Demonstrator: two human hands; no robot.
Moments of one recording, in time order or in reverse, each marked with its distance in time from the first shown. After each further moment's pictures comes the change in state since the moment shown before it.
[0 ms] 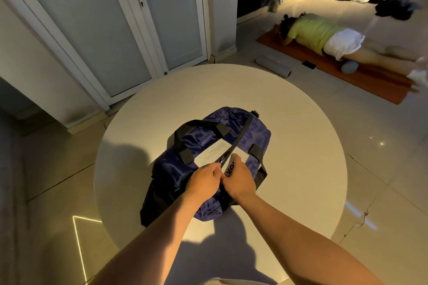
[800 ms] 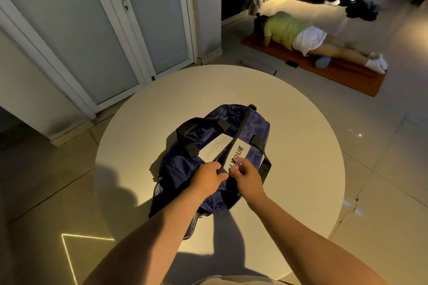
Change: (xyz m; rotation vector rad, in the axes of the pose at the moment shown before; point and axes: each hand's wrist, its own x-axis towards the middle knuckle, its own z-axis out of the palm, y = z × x) left_hand 0.011 -0.042 -0.015 0.022 -0.062 0.079; right_hand -0.025 -0.004 0.026 0.439 0.110 0.088
